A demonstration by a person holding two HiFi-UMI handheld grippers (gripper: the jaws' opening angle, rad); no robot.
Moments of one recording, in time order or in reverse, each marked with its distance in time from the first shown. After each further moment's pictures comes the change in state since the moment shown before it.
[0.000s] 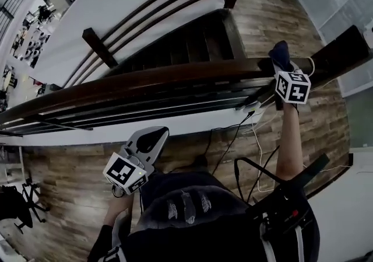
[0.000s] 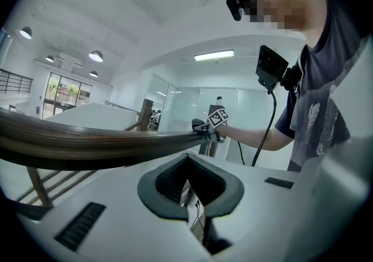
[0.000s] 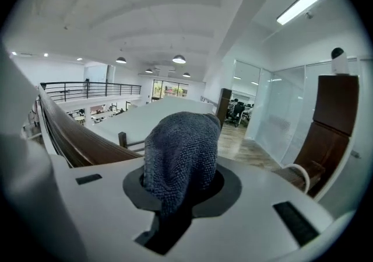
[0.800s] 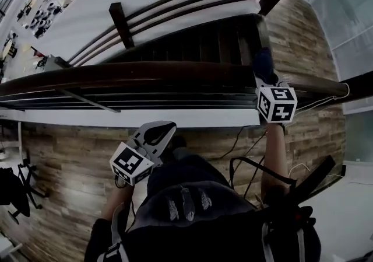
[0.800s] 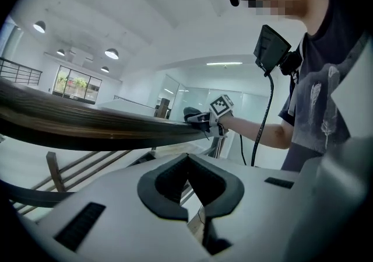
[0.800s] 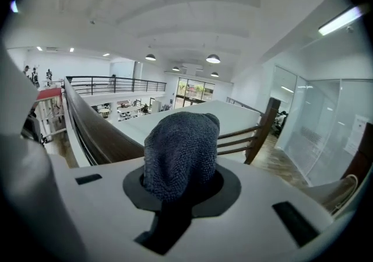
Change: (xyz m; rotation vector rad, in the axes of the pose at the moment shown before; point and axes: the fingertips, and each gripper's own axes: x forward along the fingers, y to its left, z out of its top) left arm -0.290 0.205 -0.031 -0.045 0.029 0.004; right arm -0.002 0.487 0.108 -0.129 0.023 0.191
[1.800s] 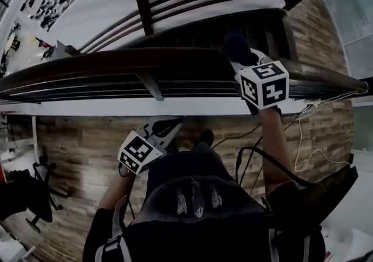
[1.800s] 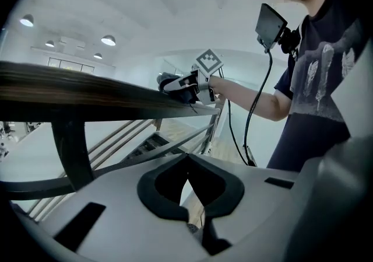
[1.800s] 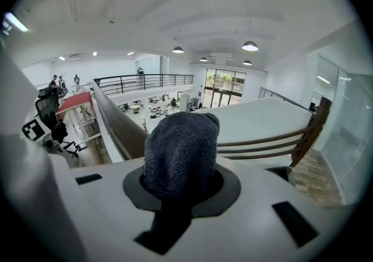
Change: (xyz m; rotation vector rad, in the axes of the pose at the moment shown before) left arm -0.286 0.188 -0.079 0.029 0.184 -0.079; right arm 0.089 0.446 0.137 -0.047 0.094 0.280
